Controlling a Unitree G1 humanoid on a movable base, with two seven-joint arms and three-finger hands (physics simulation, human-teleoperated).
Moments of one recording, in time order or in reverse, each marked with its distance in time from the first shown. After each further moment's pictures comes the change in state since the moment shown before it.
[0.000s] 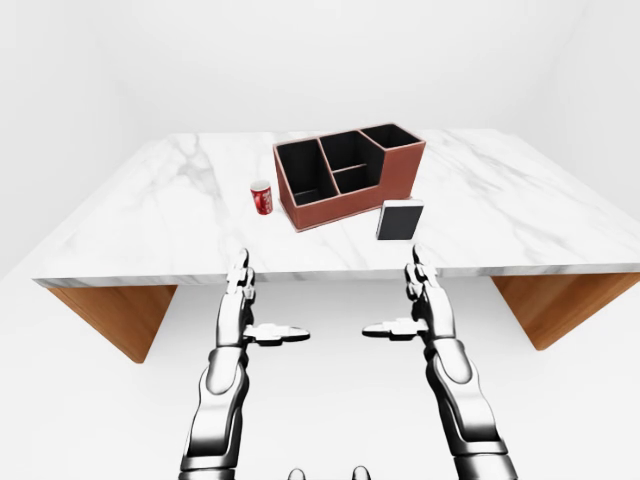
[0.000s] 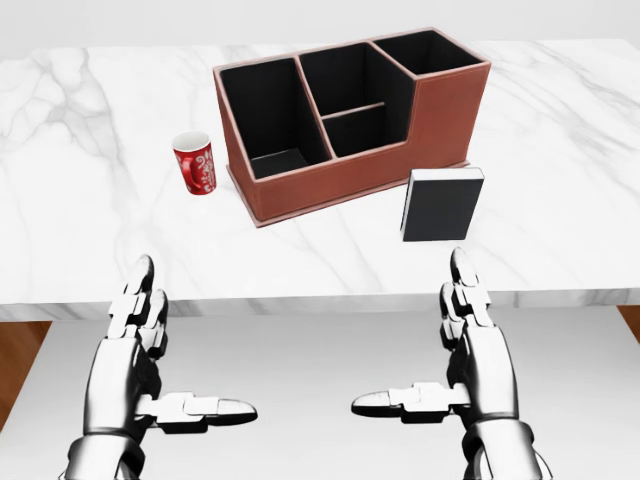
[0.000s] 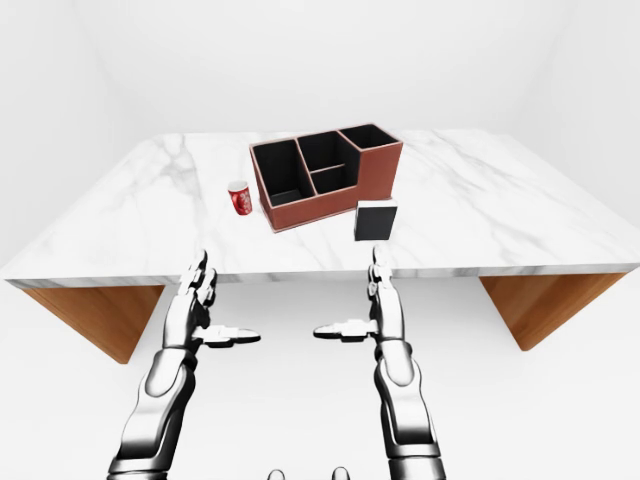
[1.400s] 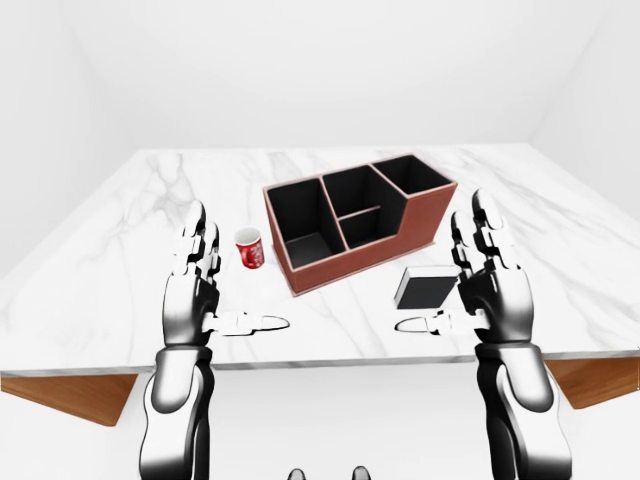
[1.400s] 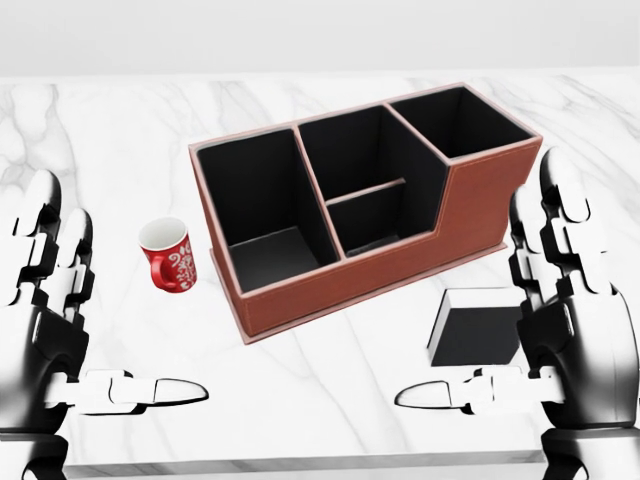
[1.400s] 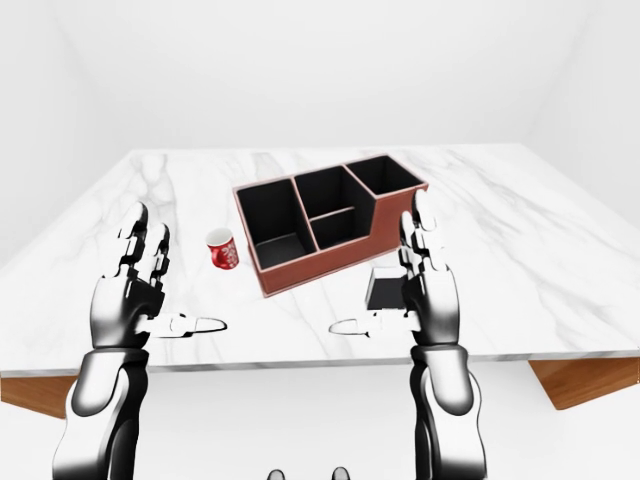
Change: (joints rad) left arm 0.053 0.024 0.096 -0.467 -0.020 0.072 -0.083; right arm 0.097 -0.020 -0.090 -0.578 0.033 0.072 0.117
